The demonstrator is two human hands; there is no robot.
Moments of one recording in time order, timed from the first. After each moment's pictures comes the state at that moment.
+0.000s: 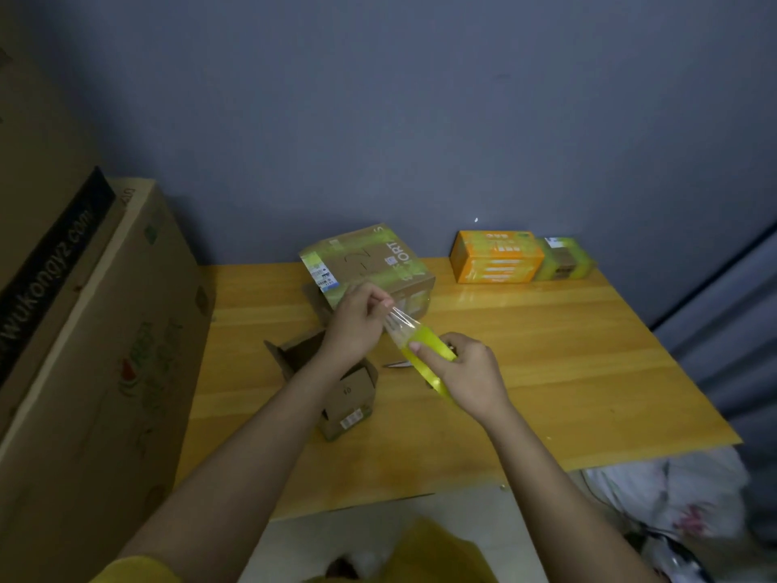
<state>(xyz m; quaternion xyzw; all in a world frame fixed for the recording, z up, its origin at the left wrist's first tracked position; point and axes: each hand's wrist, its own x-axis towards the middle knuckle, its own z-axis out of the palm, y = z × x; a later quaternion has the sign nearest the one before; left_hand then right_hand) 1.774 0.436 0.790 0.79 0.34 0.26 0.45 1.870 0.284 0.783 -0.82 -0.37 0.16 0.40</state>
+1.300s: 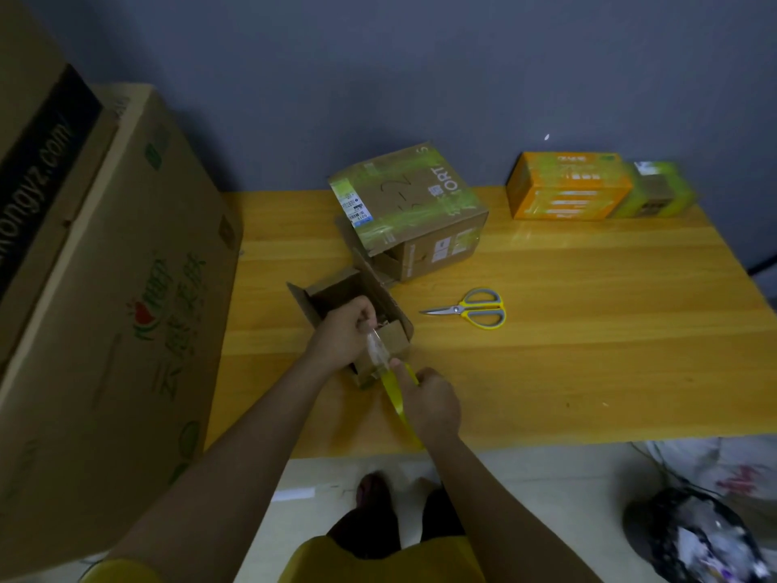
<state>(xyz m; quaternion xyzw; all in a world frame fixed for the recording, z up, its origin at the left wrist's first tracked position) 1.721 0.453 0.697 0.80 0.44 0.03 0.41 1.793 0.314 0.656 -0.89 -0.22 0.30 0.26</state>
